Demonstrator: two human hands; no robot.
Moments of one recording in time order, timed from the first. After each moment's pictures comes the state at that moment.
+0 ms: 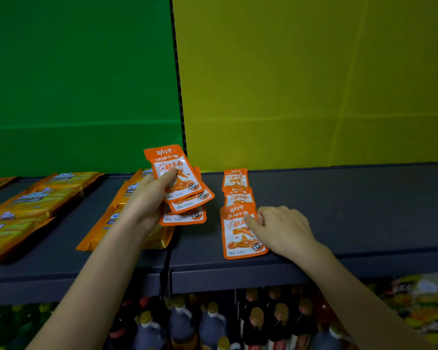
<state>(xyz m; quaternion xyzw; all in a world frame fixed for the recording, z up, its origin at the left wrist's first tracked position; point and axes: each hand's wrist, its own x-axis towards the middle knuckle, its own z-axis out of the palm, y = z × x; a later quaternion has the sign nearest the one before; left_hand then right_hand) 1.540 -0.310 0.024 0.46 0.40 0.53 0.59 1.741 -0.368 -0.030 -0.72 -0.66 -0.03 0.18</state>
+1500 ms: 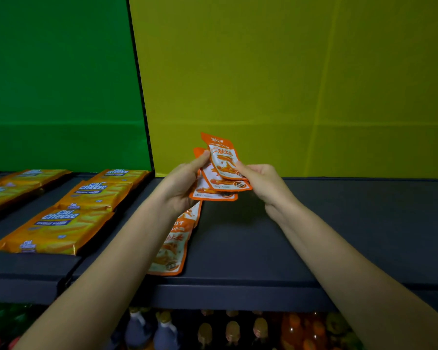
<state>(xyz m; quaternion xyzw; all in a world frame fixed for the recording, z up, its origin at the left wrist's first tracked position) 1.711 -0.300 0.038 0.45 0.31 0.45 0.71 1.856 -0.311 0.016 -0.51 -0.55 0.36 0.56</state>
